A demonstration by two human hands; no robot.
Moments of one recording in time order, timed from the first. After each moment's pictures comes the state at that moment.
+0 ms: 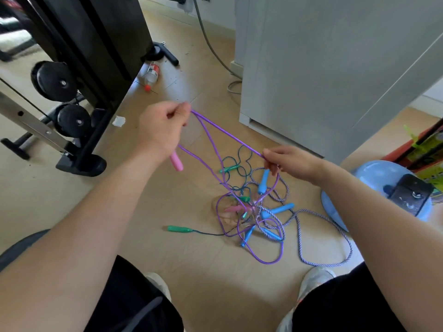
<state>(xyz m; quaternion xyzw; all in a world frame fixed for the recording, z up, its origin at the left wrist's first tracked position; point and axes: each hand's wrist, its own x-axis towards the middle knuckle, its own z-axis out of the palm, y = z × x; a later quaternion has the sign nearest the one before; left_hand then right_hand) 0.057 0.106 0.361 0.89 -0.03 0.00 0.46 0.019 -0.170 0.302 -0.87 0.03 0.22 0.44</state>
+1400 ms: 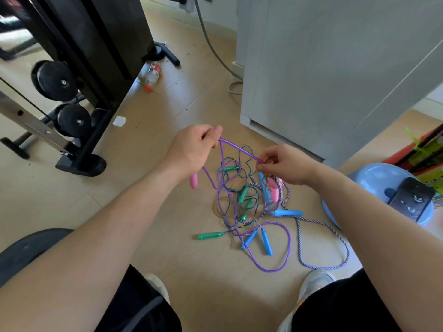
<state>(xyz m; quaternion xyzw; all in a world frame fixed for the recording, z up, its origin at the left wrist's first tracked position) 0.054 0.076 0.327 0.90 -0.09 -0.09 0.41 0.026 -0.165 0.295 -0.93 -0.03 0.18 0.33</state>
